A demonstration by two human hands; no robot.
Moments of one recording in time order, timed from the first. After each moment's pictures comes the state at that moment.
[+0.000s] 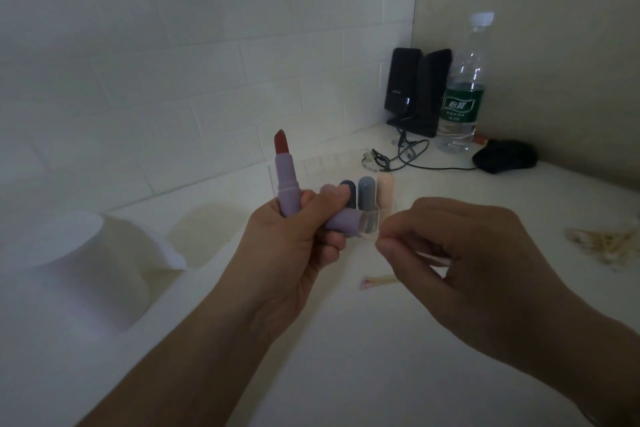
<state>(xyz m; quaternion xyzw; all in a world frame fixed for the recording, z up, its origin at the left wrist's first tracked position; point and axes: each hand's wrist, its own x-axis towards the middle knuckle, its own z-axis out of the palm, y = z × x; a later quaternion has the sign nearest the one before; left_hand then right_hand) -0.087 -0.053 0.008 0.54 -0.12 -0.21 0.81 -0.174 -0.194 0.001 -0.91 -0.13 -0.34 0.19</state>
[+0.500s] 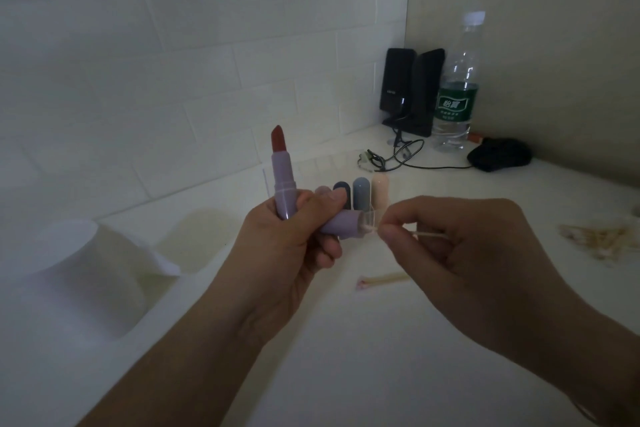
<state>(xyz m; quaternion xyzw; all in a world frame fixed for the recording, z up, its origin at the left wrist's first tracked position) -0.088 -0.051 0.009 0.57 -0.15 -0.20 0.78 -0.176 -0.191 0.004 -0.89 -0.09 -0.37 0.24</state>
